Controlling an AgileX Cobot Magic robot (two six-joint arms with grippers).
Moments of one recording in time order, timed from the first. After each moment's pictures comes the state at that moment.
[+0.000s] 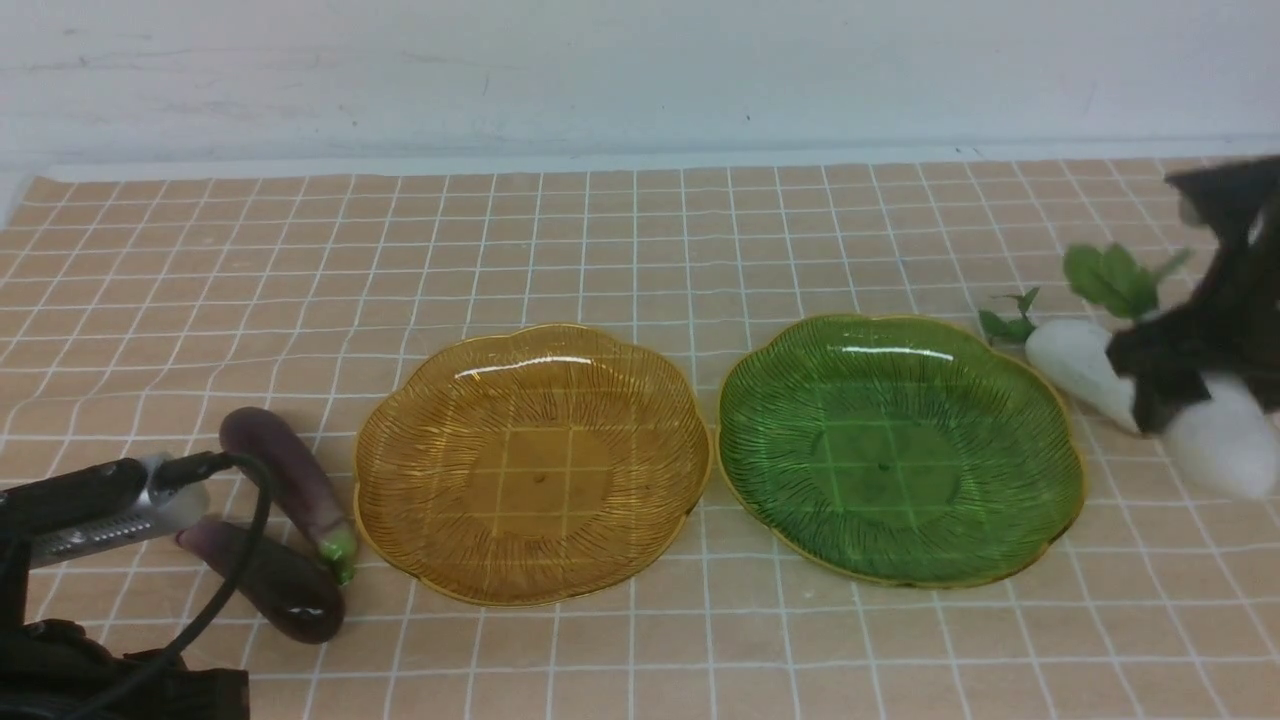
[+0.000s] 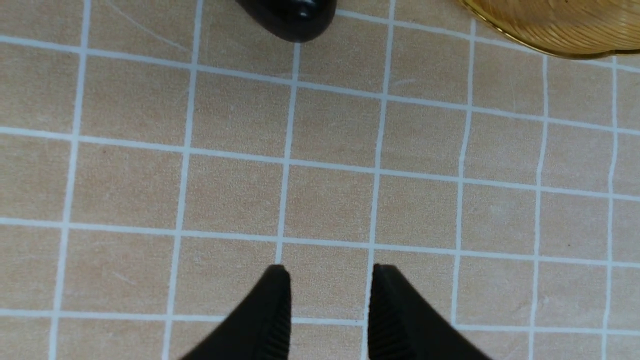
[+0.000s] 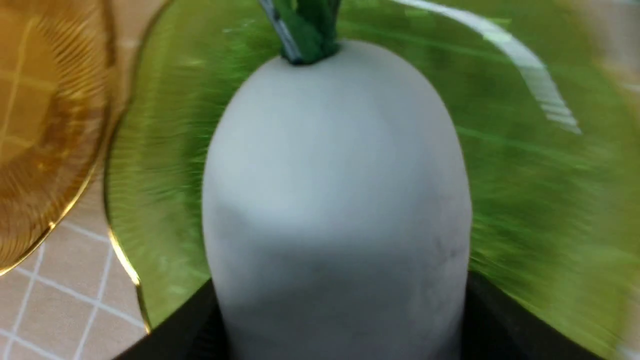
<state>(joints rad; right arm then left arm) 0.22 1.77 -1.38 0.31 1.00 -0.19 -0.08 0.88 -0.54 -0.27 0.86 -0.14</state>
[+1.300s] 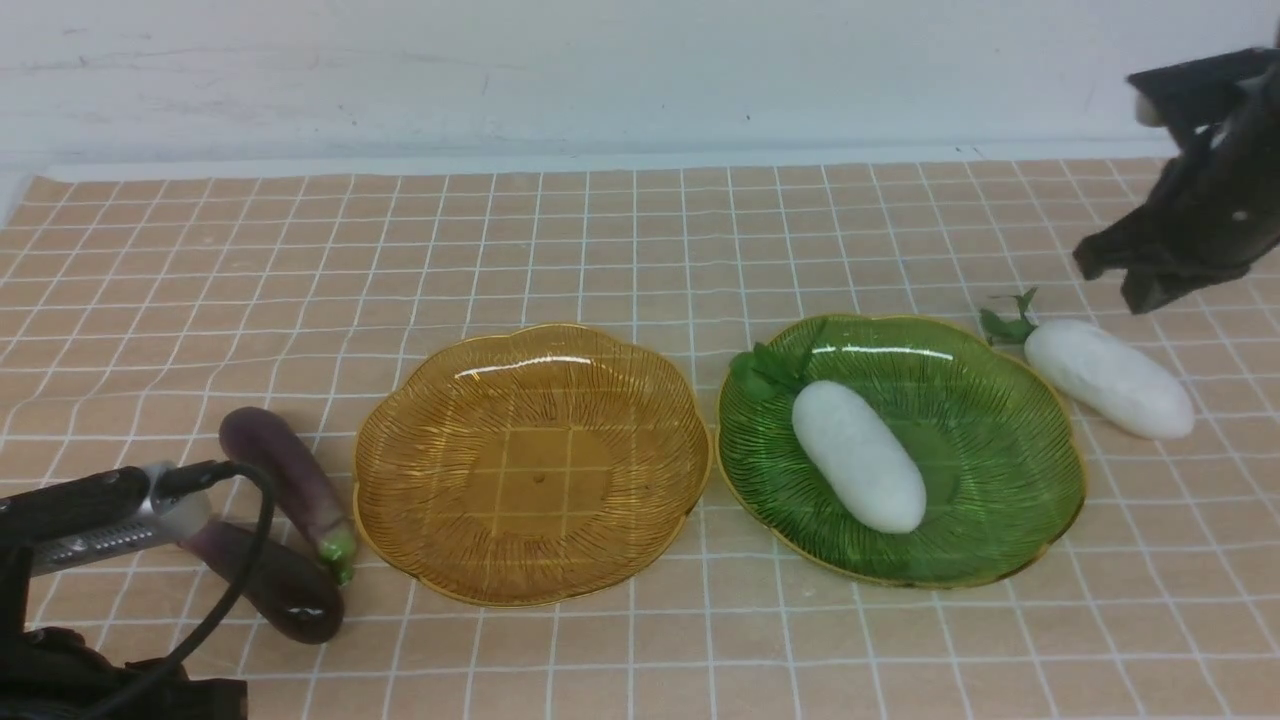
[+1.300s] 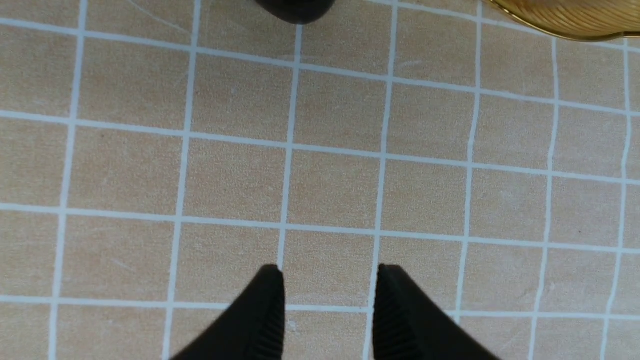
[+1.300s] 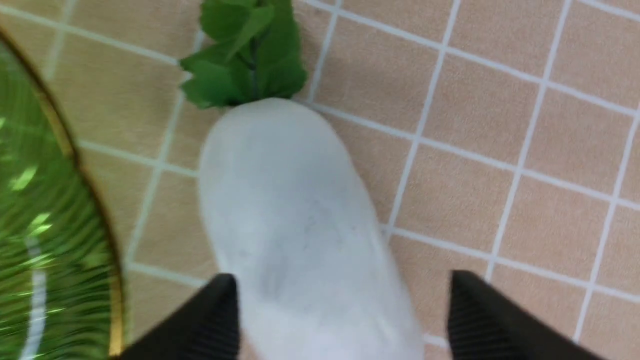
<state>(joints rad) 0.00 2.05 -1.60 -0.04 0.93 -0.28 -0.08 0.88 -0.54 -0.27 0.88 -0.14</state>
